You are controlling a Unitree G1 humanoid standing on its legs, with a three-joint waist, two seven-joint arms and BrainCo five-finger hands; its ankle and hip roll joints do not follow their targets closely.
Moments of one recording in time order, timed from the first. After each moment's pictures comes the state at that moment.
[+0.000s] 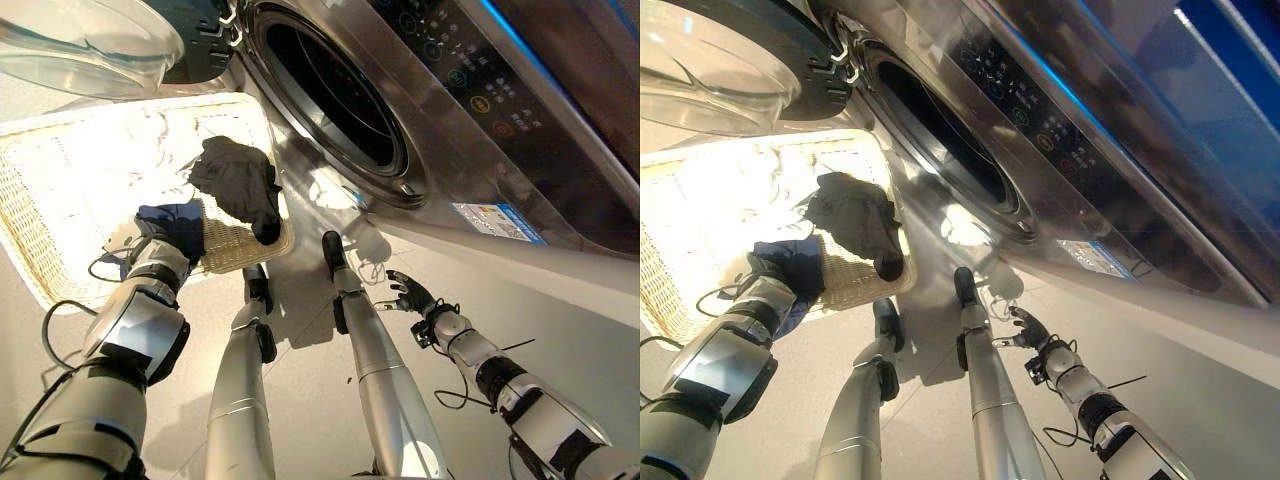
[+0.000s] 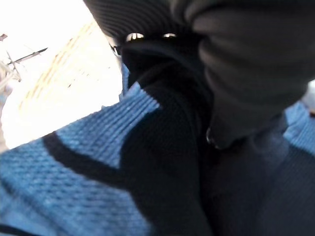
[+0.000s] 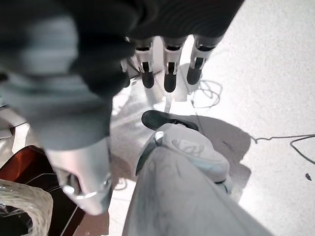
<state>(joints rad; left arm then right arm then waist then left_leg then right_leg) -1.09 0.56 -0.53 1.44 -0.01 0.41 0.46 -0.56 -0.39 0.57 0.92 0.32 -0.12 0.02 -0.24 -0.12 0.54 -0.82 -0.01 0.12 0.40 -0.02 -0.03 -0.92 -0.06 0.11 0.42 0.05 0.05</state>
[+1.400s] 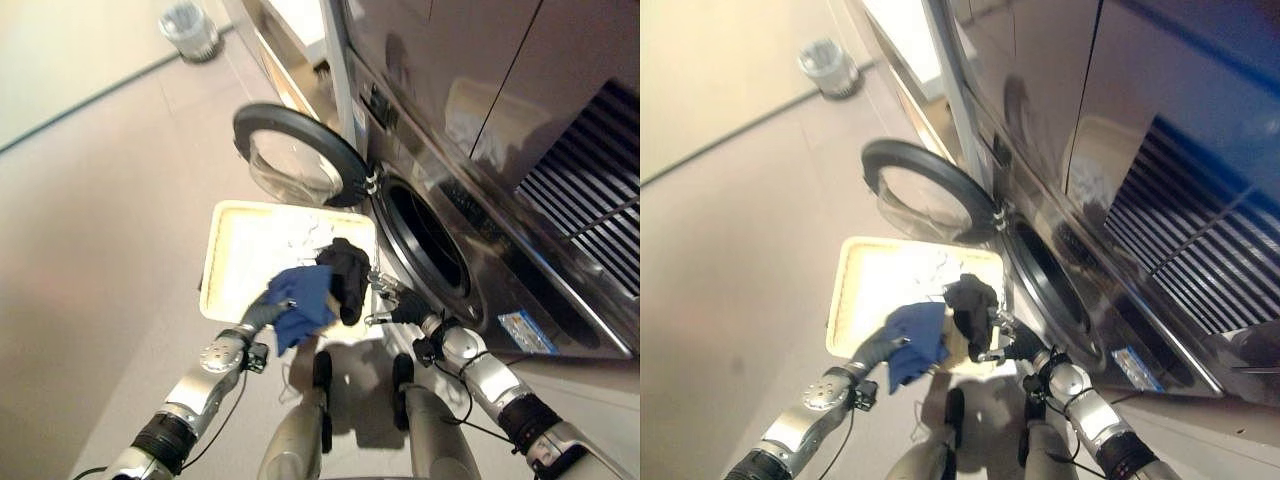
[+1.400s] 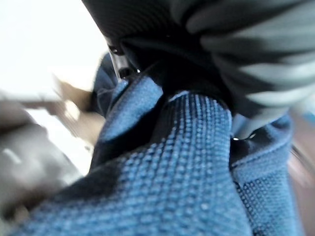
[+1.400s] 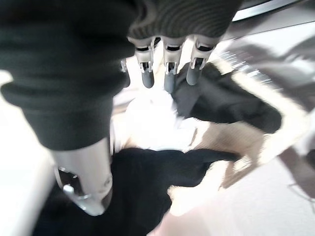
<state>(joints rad) -0.21 0.47 -0.48 0.18 -0.47 0.09 -0.19 -0.28 -0.44 0.50 0.37 0.19 -0.10 0.15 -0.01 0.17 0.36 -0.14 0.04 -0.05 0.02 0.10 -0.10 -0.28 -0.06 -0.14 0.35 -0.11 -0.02</state>
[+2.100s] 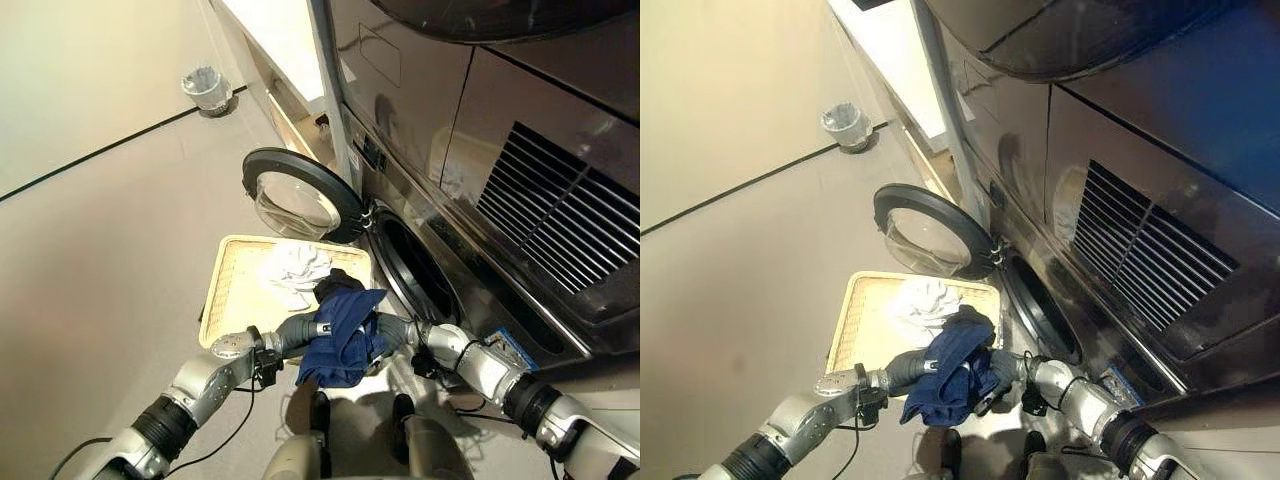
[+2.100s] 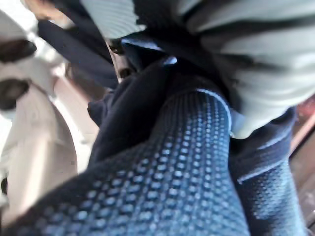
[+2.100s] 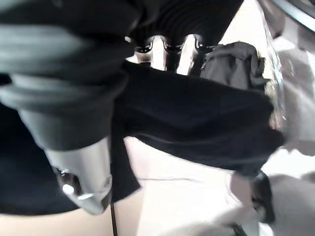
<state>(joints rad) -0.27 0.55 -0.54 0.13 -0.80 0.30 -0.64 -0.43 -0.55 0.76 0.36 -0.02 -0.08 0.38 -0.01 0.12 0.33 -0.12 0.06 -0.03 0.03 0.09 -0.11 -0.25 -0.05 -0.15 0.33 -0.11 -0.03</state>
